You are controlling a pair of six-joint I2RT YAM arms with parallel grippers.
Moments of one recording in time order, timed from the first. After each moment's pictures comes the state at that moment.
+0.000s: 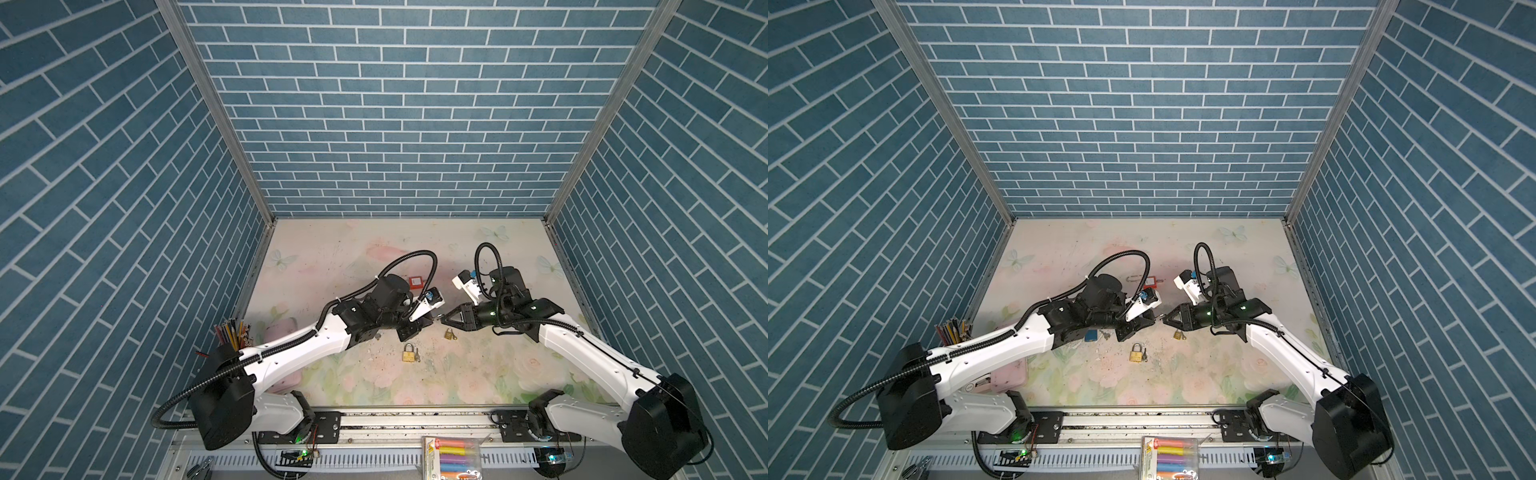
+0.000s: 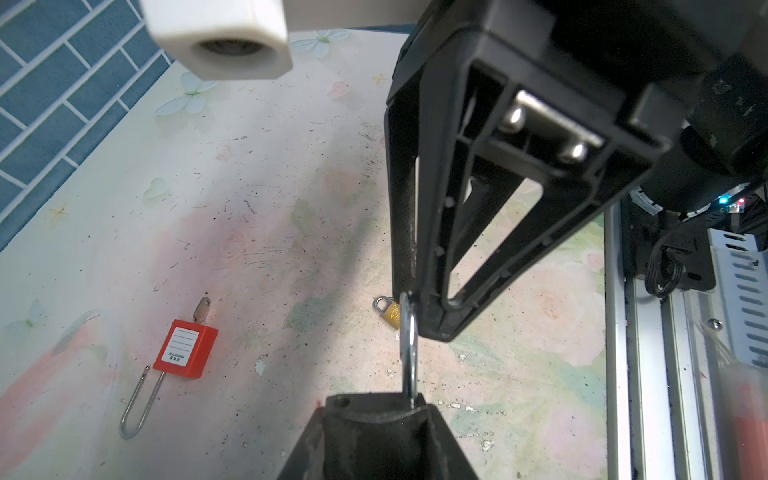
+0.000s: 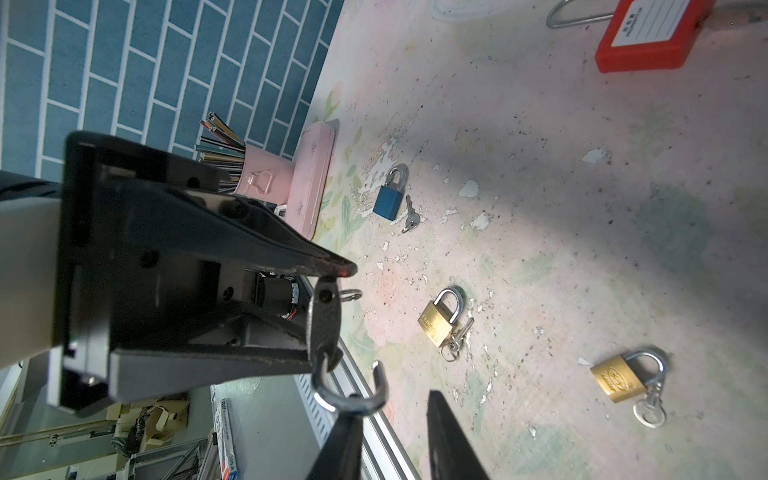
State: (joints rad) left arm -0.87 1.34 0.93 -0.27 0.27 0.29; right arm 0.52 1.17 0.78 -0.44 -0.78 0.34
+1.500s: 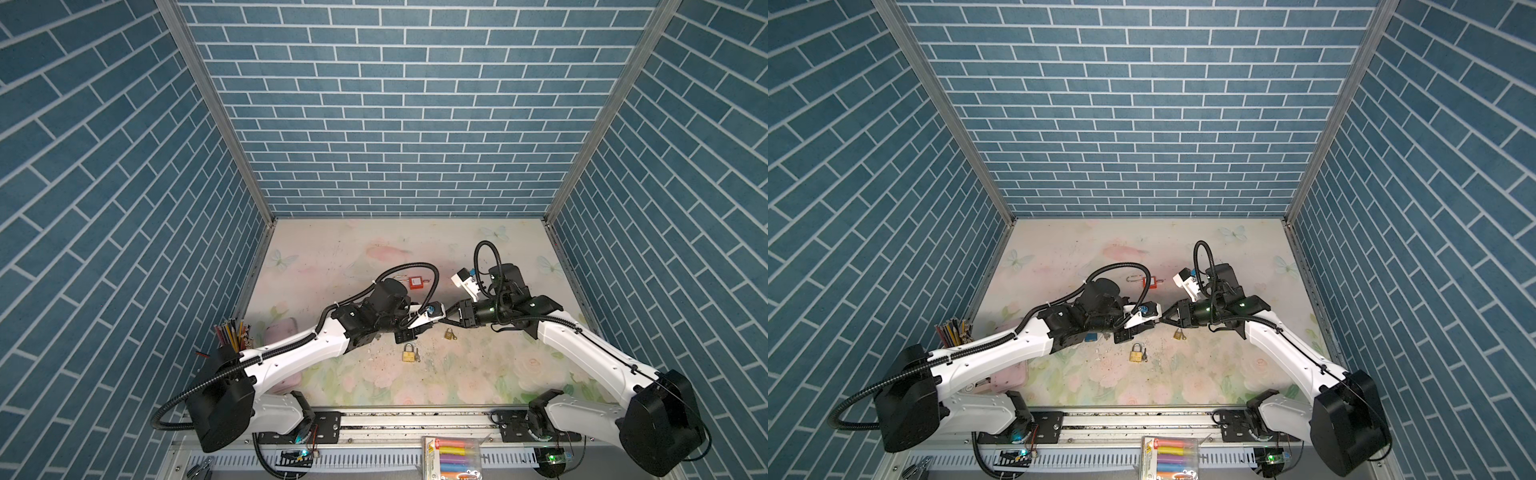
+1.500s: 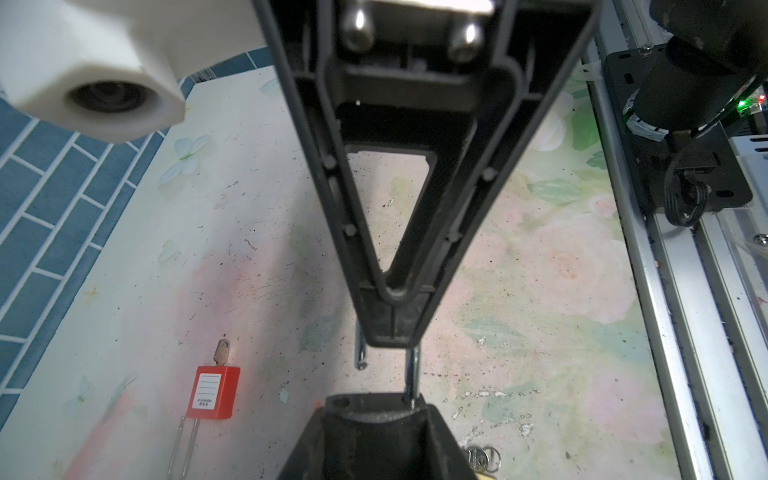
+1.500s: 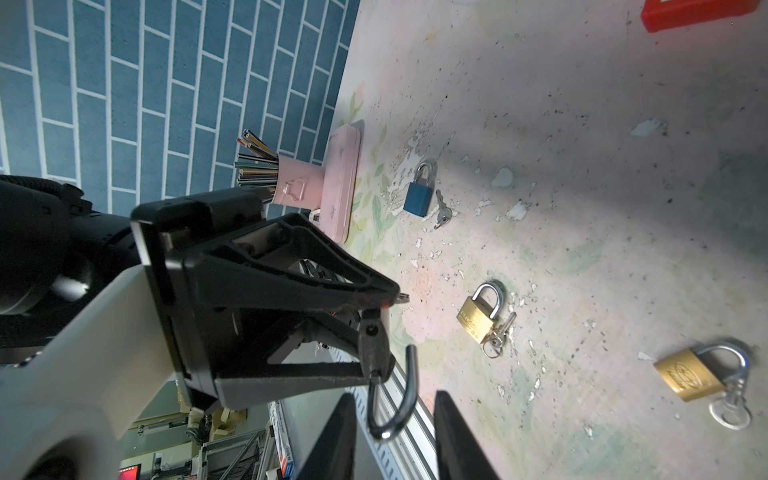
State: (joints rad) left arm -0.87 1.32 0.87 -0.19 0.29 0.53; right arm 0.52 1.19 0.80 -0.42 -0.87 0.48
